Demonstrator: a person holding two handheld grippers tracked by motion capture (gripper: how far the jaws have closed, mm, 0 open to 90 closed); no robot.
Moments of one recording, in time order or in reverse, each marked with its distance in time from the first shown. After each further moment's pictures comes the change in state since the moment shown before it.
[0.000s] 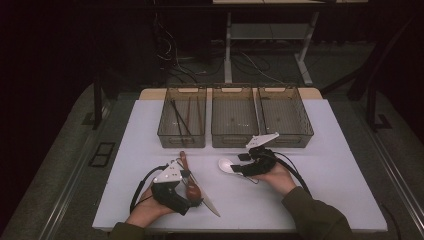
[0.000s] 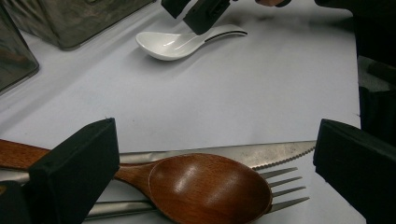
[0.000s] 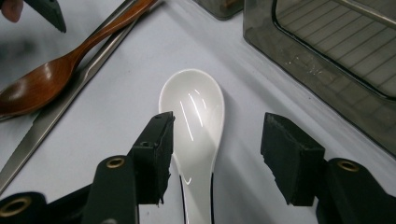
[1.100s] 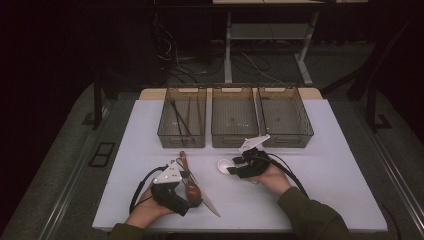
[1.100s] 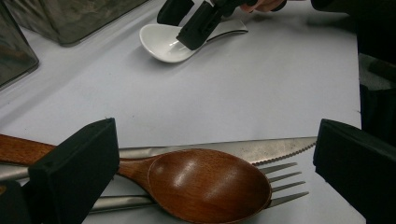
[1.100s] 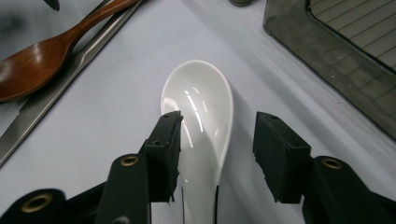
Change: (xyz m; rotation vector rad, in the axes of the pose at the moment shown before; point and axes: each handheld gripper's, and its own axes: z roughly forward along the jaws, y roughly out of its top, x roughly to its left) left arm -0.001 -0.002 -0.001 0.003 0.003 -0.005; right arm 0.006 0.001 0.016 0.051 0.007 -0.064
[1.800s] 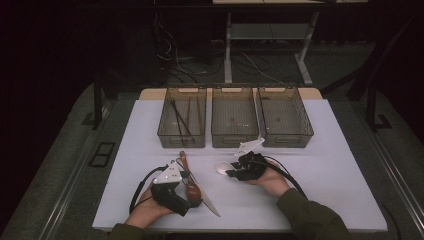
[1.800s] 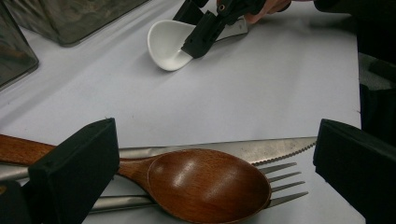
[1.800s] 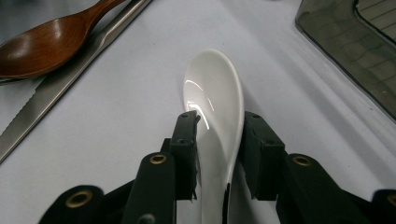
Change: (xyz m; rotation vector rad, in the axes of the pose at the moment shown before) left arm 0.000 0.000 0.000 0.002 0.001 0.001; right arm 0.014 0.002 0.002 0.044 0.008 -0.066
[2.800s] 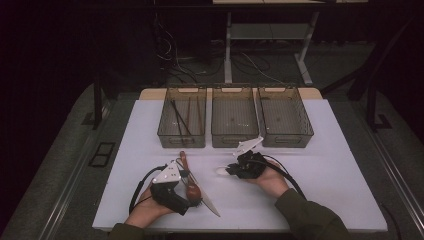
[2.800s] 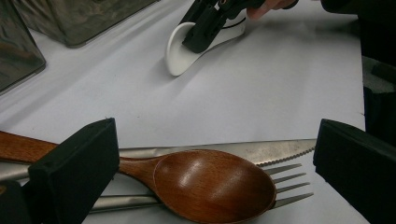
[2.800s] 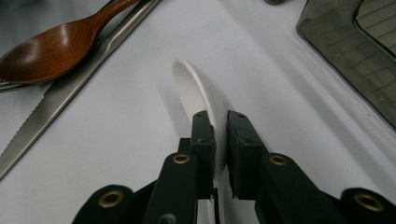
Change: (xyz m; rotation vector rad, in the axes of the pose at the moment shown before) left arm 0.002 -0.001 -0.001 -0.008 0.010 -0.005; right arm 0.003 0.006 -0.003 0.013 -0.002 0.003
